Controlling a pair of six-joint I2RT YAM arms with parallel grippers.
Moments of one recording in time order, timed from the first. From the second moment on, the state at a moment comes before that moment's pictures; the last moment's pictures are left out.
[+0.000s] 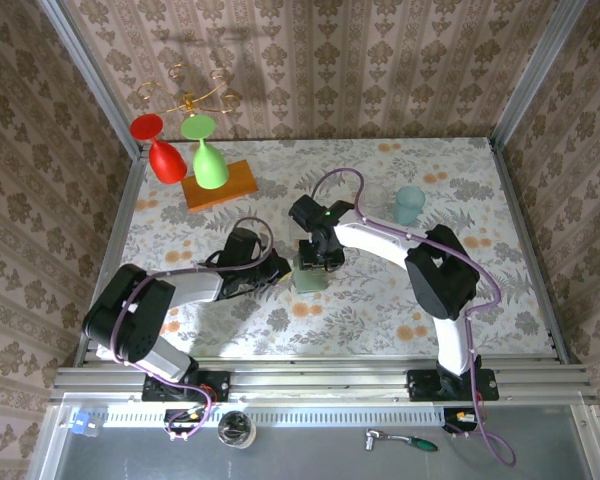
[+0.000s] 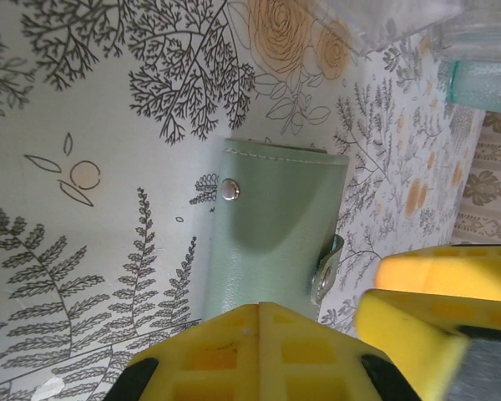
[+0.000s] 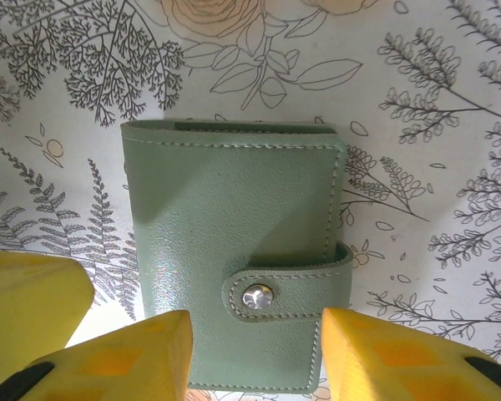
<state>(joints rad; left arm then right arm) -0.56 1.53 0.56 0.22 0.47 -1.07 0.73 1.99 1.53 -0.89 -0.05 0.65</state>
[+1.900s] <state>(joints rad) -0.56 1.76 0.74 0.17 0.62 -1.01 0.75 2.11 1.64 -1.00 0.00 0.57</state>
